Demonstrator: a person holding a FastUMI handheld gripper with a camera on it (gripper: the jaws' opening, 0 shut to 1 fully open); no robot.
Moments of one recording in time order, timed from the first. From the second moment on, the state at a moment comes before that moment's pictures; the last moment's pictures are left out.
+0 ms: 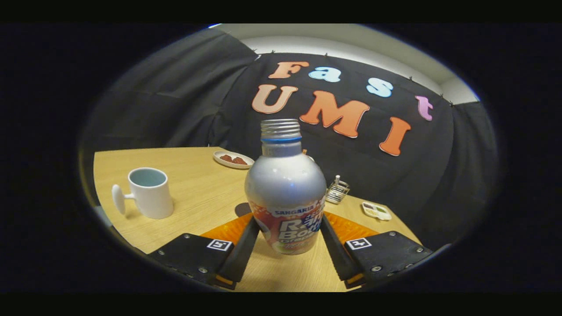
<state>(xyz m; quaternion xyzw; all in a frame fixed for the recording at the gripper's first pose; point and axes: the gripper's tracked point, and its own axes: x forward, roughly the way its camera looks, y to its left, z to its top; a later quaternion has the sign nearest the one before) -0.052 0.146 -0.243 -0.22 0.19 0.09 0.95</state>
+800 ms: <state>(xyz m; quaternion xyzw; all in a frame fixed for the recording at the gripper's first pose) -0.032 0.178 -0.223 -0.49 0.08 0.06 0.86</state>
